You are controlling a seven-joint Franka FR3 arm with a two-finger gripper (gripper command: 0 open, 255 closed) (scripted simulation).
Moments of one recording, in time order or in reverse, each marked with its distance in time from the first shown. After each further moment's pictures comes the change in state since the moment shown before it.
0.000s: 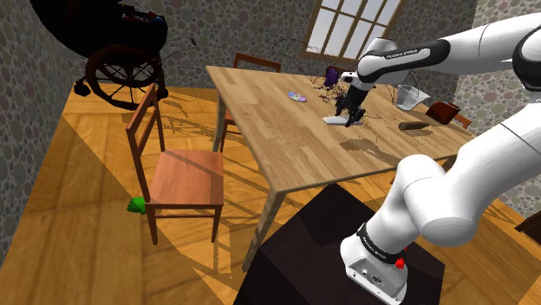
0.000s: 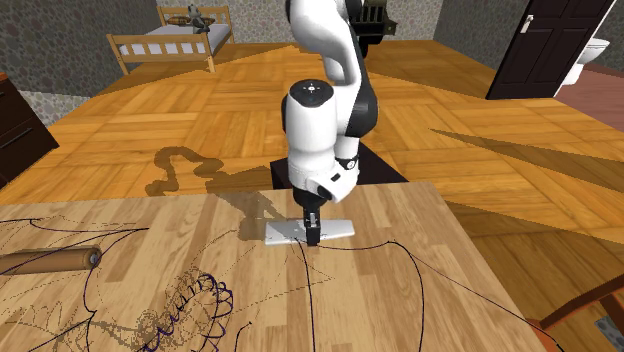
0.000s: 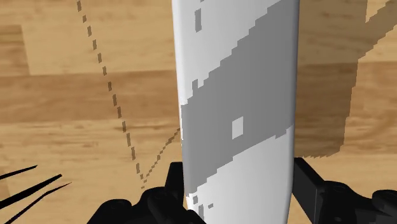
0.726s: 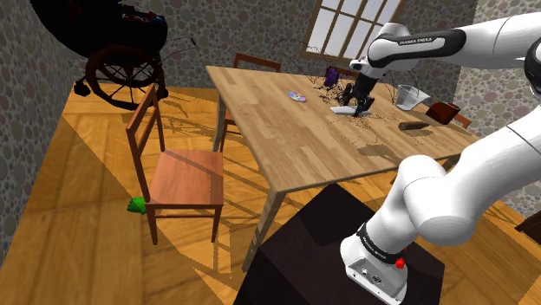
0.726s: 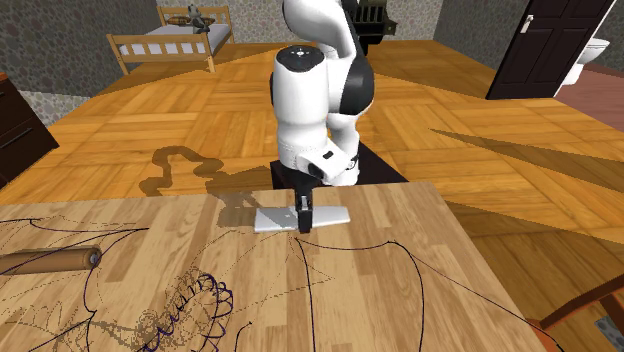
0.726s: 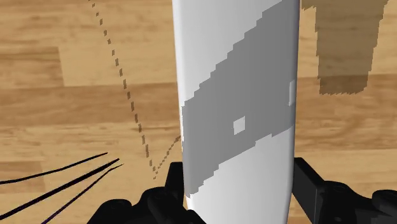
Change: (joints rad) arm -0.044 -0.056 0.060 0.102 -0.020 -0.144 -0.008
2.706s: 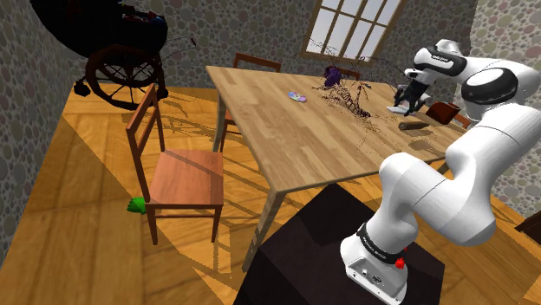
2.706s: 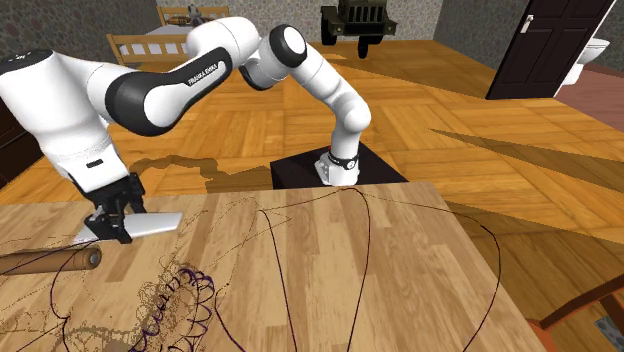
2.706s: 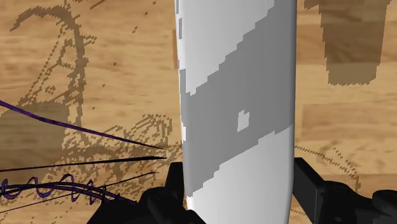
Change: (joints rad) arm 0.835 -0.434 -1.036 1.023 -0.269 -0.330 -0.498
